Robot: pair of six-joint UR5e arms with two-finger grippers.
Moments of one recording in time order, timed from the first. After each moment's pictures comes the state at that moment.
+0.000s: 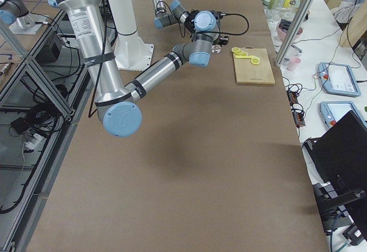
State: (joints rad) left arm -0.34 -2.13 -1.46 -2.88 -1.15 -0.44; right arm 0.96 -1.25 1.95 -0.94 2.25 -0.21
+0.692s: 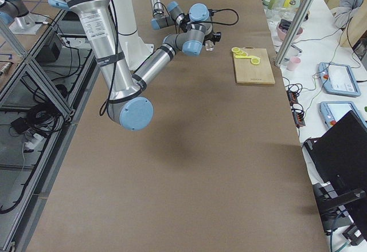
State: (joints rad) left arm -0.30 -2.15 -1.45 -2.90 -1.17 -0.39; right arm 0.84 -1.19 1.97 -1.08 2.16 -0.32
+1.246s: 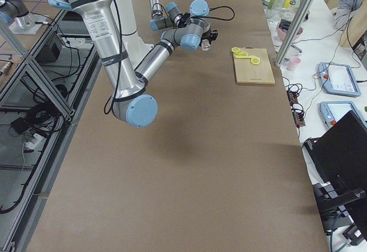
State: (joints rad) left arm -0.28 -2.18 -1.41 -2.96 -1.17 -0.33; right arm 0.82 -1.15 1.99 -1.26 2.19 -0.52
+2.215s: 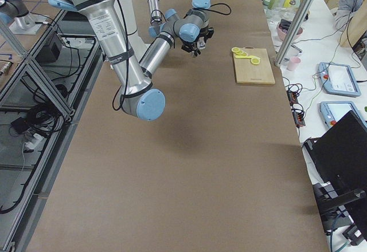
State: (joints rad) left arm -0.26 -2.33 -1.29 -2.96 -1.17 -0.29; right arm 0.78 -1.07 1.99 -1.47 2.21 -0.68
